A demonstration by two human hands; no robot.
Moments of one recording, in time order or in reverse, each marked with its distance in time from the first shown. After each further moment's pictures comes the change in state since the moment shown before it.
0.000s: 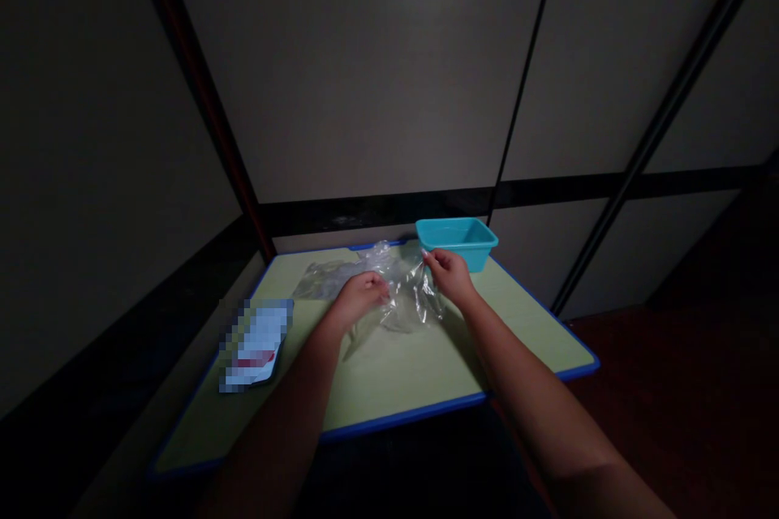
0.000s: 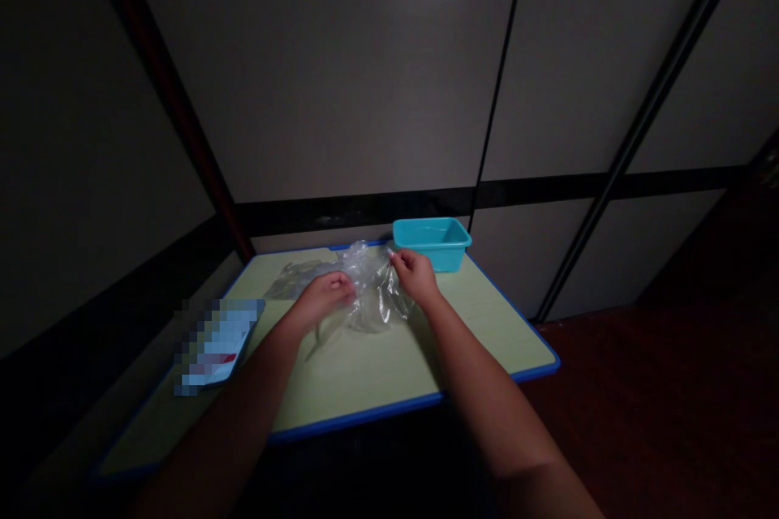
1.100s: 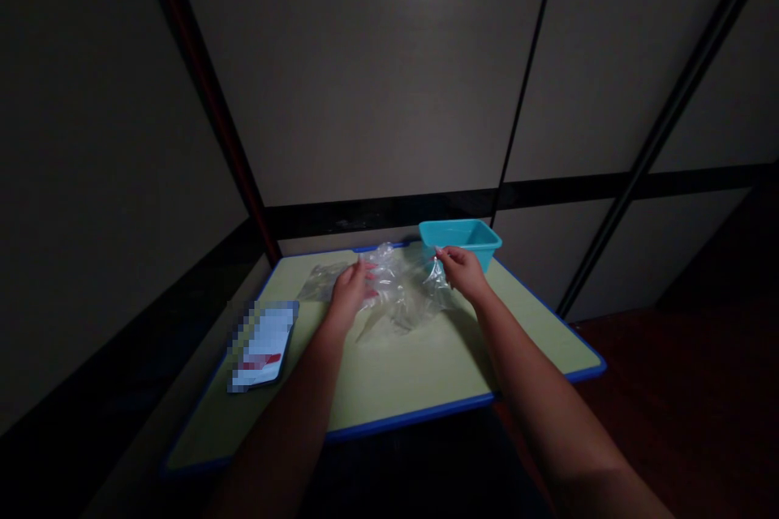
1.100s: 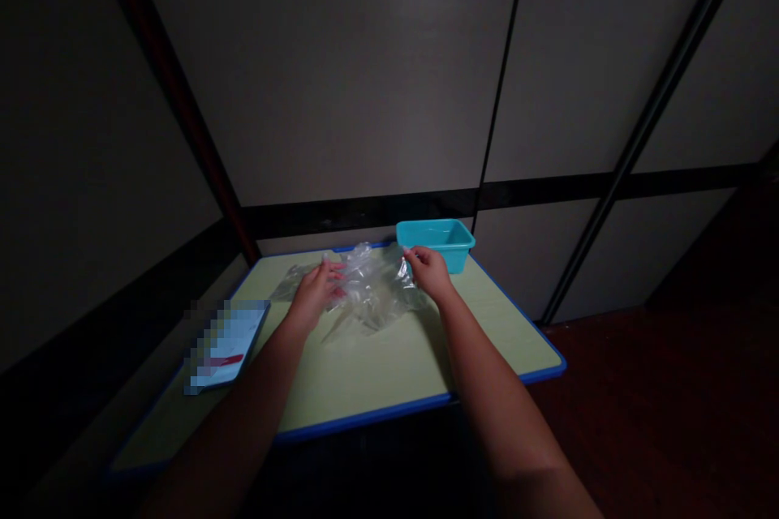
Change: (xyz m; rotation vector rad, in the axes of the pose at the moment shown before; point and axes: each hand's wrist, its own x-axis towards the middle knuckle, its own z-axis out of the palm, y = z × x) left_hand 0.006 0.004 -0.010 -0.151 0.336 -0.037; right_hand 0.006 0.000 -0.016 0.152 -0.012 0.160
